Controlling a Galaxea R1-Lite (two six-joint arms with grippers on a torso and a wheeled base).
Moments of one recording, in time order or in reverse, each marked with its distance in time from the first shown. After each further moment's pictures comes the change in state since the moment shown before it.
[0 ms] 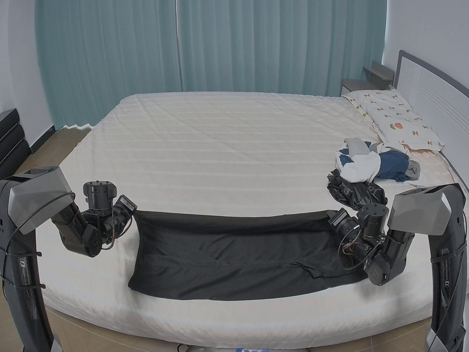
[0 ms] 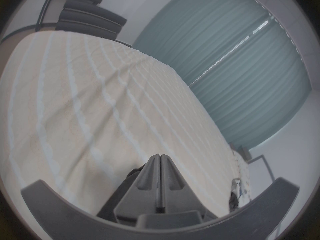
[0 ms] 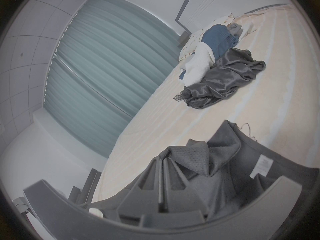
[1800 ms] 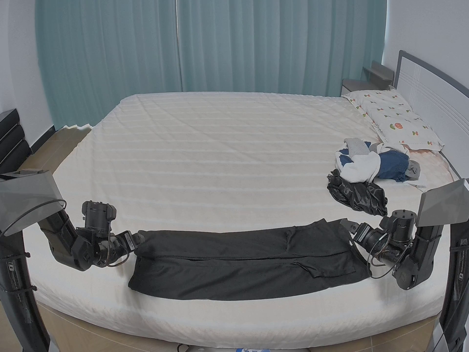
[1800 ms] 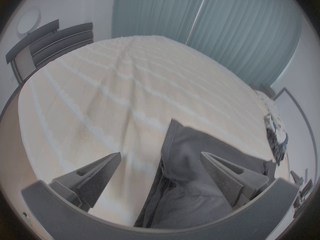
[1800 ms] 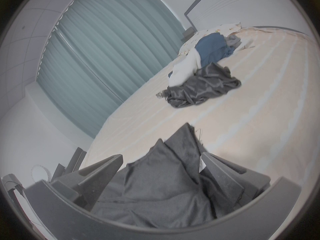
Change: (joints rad) left arm -0.032 -0.112 0.214 0.216 -0.007 0.404; right arm -0.139 -0.122 0.275 0.008 0.161 -0.225
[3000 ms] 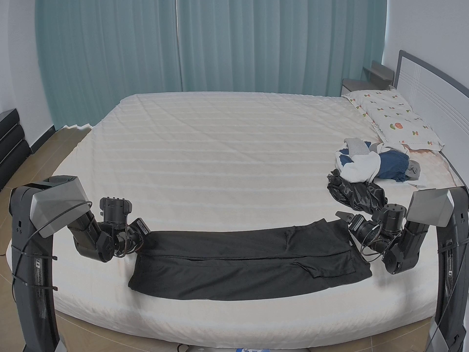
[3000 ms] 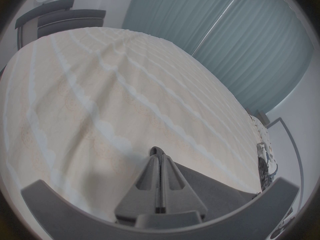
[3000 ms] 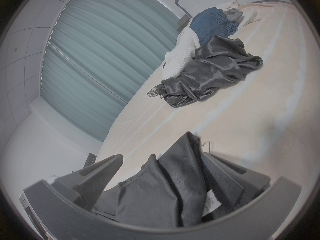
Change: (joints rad) left arm 0.006 0.243 -0.288 -0.059 -0.039 -0.203; right arm -0.097 0.190 -0.343 0.129 0.183 0.094
